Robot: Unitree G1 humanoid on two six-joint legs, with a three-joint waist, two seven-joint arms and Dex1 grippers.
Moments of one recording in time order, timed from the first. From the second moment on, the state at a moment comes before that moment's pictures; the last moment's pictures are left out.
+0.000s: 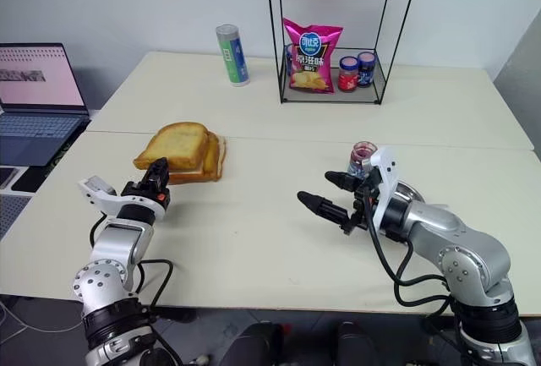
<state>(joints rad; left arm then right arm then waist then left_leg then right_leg) -0.32 0.16 0.63 0.02 -1.25 0.56 0.03 -0.31 -0.53 -0.04 -0.50 0.88 0.86 0.50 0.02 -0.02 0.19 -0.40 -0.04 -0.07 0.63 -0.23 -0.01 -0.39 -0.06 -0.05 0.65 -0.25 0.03</state>
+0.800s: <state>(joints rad) -0.18 0.55 0.47 -0.13 -0.83 0.52 -0.13 -0.30 -0.51 -0.04 -0.50 0.88 0.86 0.49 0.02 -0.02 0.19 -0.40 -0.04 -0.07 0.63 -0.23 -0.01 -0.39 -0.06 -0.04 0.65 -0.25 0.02</state>
